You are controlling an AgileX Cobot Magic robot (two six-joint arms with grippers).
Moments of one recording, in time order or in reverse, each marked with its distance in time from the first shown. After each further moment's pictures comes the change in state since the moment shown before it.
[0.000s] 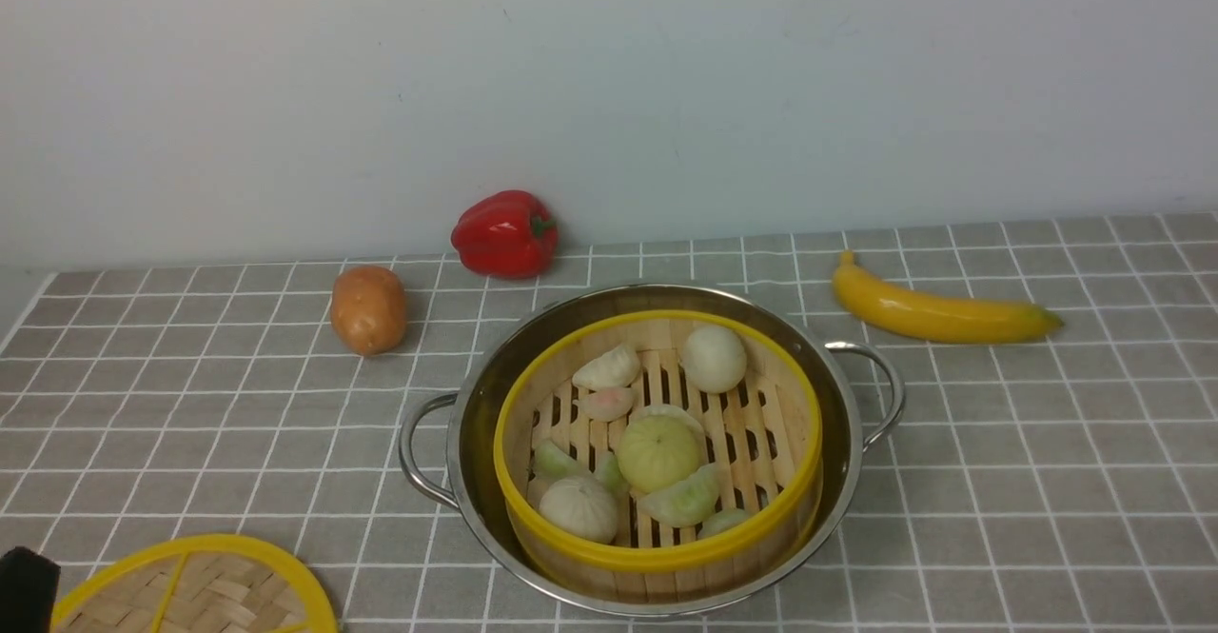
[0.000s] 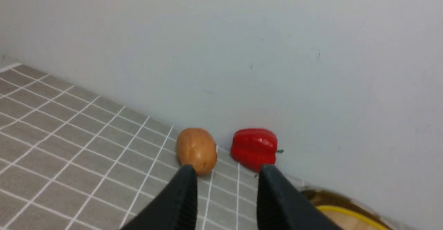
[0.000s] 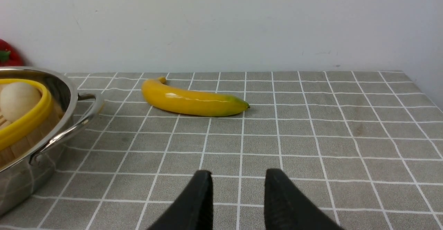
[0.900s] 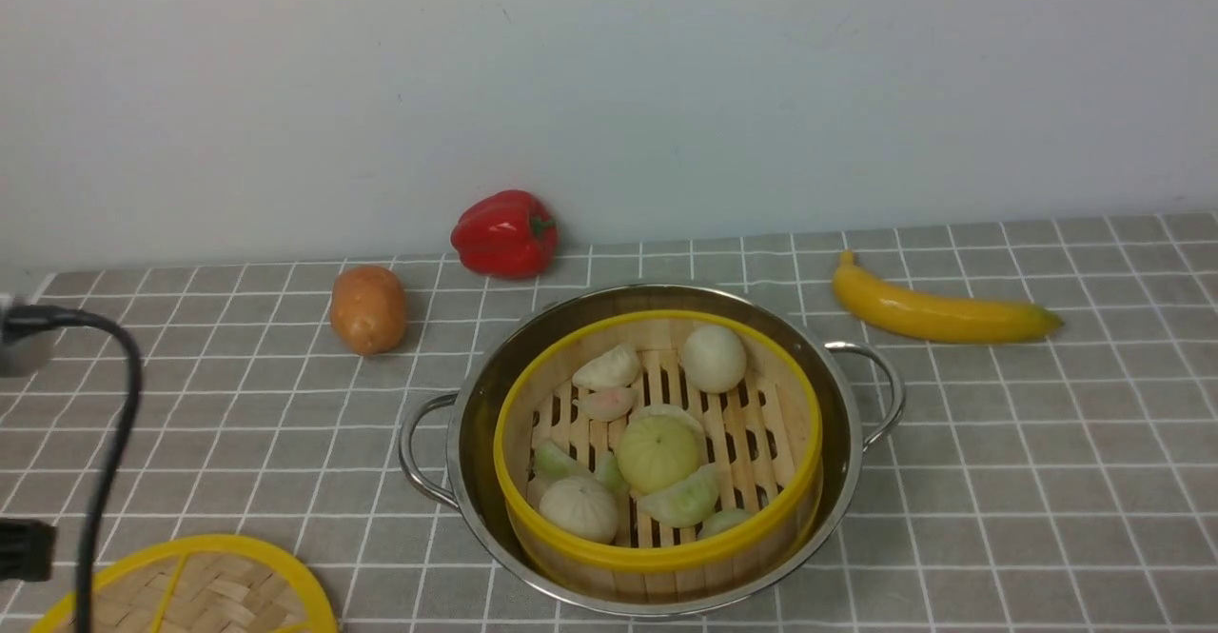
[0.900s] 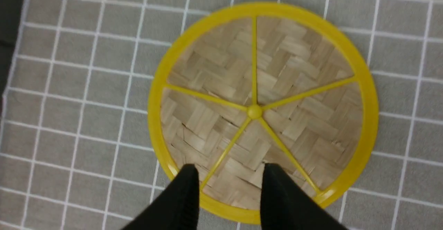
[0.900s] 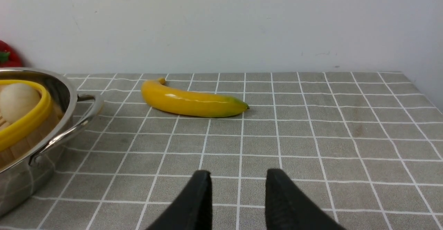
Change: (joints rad) right arm 0.000 0.000 0.000 0.000 -0.002 0.000; left arm 0.000 1.019 -0.879 0.733 1.150 -0.171
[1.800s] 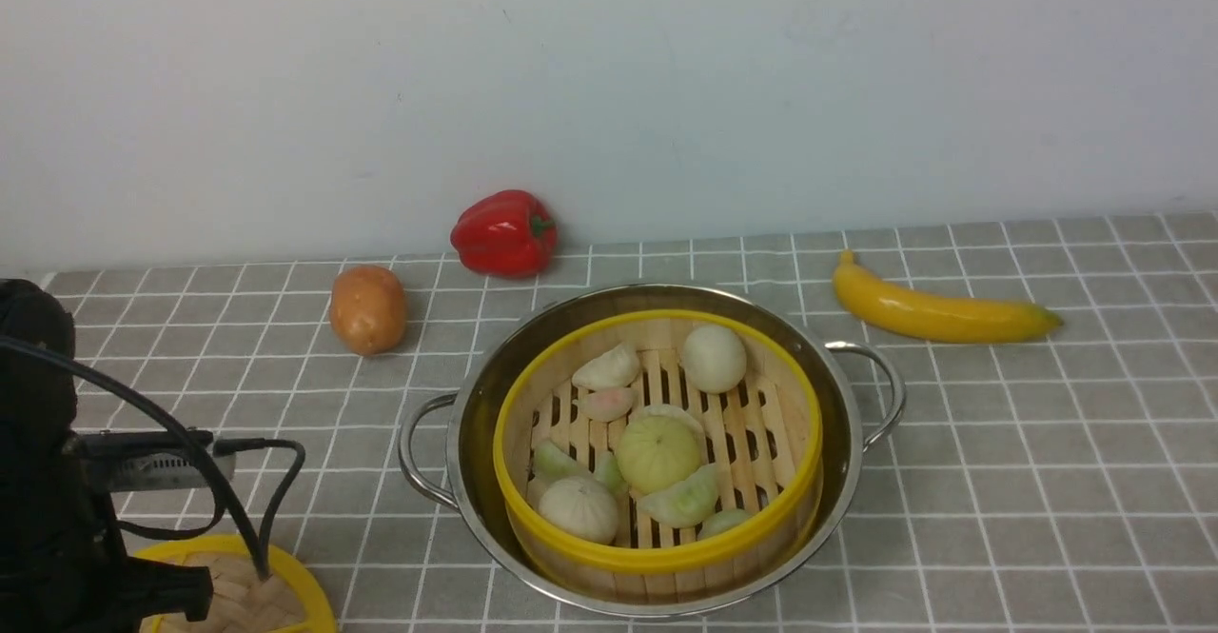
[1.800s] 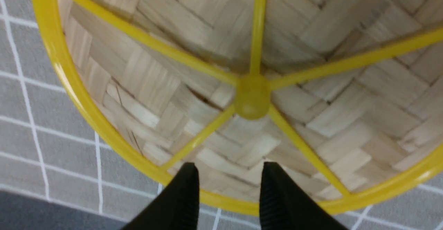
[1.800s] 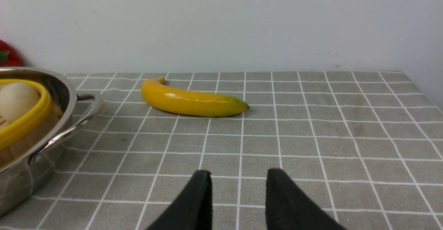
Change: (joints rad) right arm 0.000 0.000 0.000 0.000 0.000 -0.001; left arm 0.023 0.564 0.000 -0.015 -0.019 -0.068
